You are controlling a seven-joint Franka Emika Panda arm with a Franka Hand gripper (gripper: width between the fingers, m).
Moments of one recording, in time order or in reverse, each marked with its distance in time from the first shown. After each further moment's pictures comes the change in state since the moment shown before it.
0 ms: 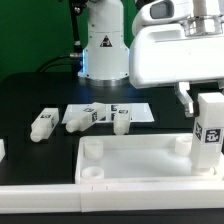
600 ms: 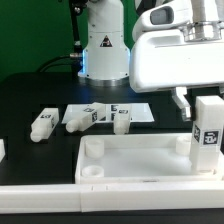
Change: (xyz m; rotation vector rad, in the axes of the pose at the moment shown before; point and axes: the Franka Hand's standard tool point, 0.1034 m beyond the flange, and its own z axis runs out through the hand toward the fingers) arm -0.002 -0.001 0.001 -0.007 0.007 -0.004
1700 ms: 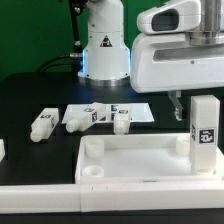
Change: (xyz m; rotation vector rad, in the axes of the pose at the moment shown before) arm -0.001 0.002 -0.001 -0.014 -0.437 0.277
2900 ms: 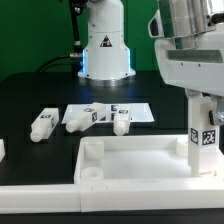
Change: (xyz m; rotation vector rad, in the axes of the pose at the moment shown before) arm 0.005 -0.006 0.004 0.171 -0.015 1.179
